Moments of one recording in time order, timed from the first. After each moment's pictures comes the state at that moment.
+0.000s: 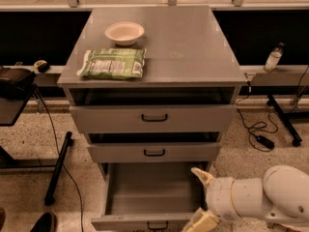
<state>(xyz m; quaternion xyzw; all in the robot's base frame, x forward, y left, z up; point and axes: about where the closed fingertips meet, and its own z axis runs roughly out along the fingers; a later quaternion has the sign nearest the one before) 0.359 -0.098 0.636 -0.54 0.74 0.24 0.33</state>
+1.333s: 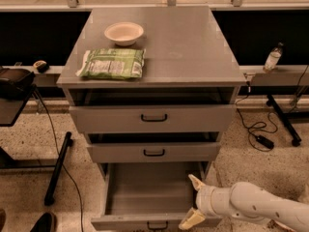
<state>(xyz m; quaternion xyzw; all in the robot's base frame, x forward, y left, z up) 0.439 -0.124 0.433 -0.57 0.73 0.15 0.34</state>
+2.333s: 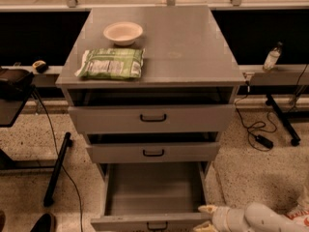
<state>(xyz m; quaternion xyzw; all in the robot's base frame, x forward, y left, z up) 0.426 -0.210 0.279 -0.51 0.77 0.20 0.32</state>
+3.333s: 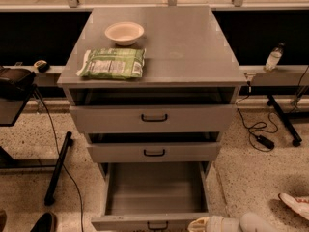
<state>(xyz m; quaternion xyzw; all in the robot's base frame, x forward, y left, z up) 0.398 -0.179 0.226 -0.55 0.71 0.25 0.35</state>
